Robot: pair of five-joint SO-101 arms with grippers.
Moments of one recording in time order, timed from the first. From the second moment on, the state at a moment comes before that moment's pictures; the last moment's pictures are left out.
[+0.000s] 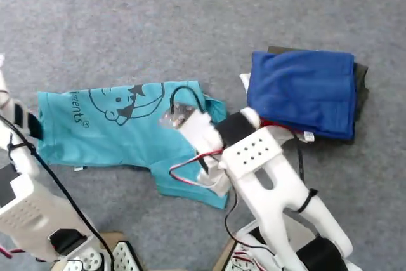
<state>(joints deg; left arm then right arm) -43.3 12.4 -5.5 88.2 -26.9 -30.9 -29.1 33.5 97.4 19.4</state>
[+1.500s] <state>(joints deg) -27.3 55.3 -45.7 80.0 -3.9 -9.7 56.1 -64.0 100.8 9.1</state>
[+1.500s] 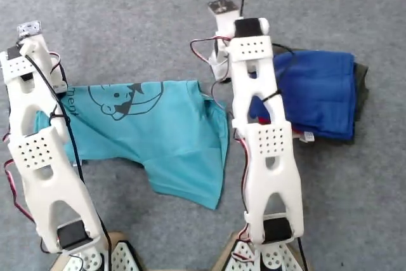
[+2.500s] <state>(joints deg) -27.3 55.3 -45.8 80.0 -3.9 -9.8 58.3 -50.3 82.7 9.1</state>
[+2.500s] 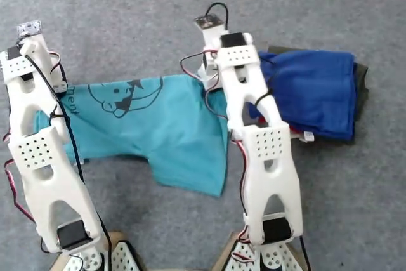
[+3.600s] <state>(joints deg) -27.3 55.3 -45.8 80.0 -3.9 -12.1 67.9 -71.2 96.1 5.2</state>
